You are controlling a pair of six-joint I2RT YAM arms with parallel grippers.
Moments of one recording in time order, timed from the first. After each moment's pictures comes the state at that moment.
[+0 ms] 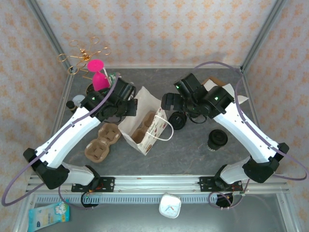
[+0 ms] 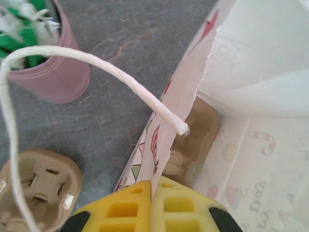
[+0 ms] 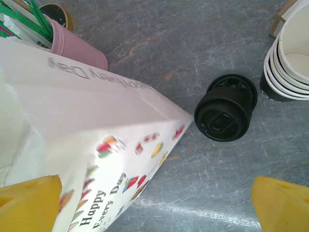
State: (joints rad) left arm -0.62 1.34 1.53 -1.16 -0.16 -0.58; right arm 0.79 1.41 1.72 -1.25 0.15 0.77
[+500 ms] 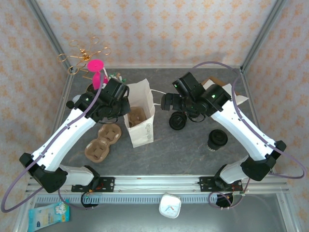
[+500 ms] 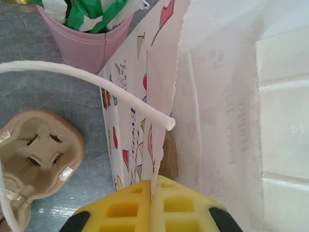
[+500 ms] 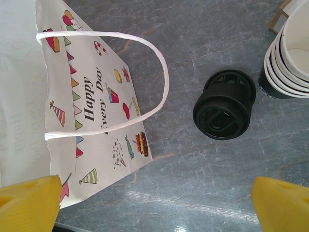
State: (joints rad) left arm -0.56 1.30 1.50 -1.20 -0.18 -0.84; right arm 0.77 1.44 1.73 -1.26 0.13 0.76
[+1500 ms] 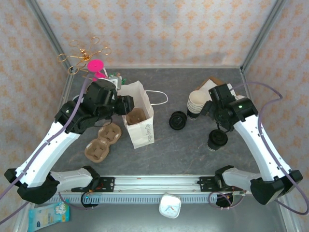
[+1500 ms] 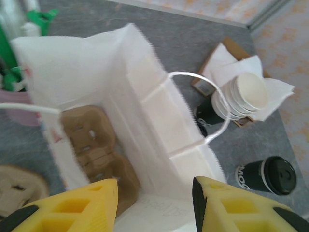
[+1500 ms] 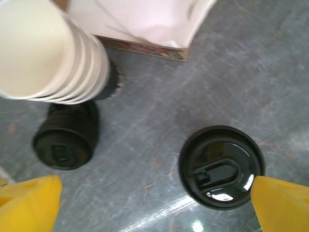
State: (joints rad) left arm -0.64 1.15 1.52 -1.04 -0.10 -0.62; right arm 0.35 1.15 1.32 -1.36 0.26 0.88
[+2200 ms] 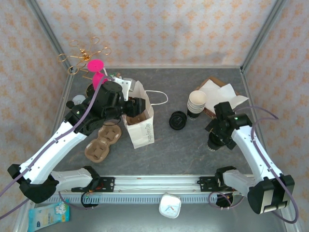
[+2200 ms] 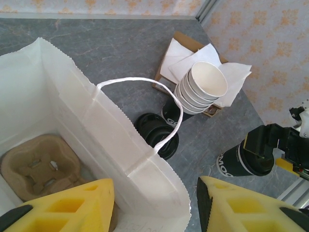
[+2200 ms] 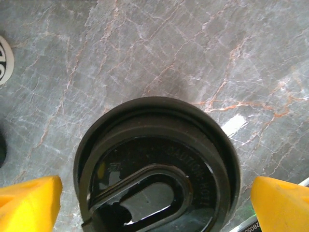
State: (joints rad) left arm -0.67 1.15 1.41 -0.83 0.00 -0.48; right arm 0.18 1.05 0.91 -1.21 0.15 0.91
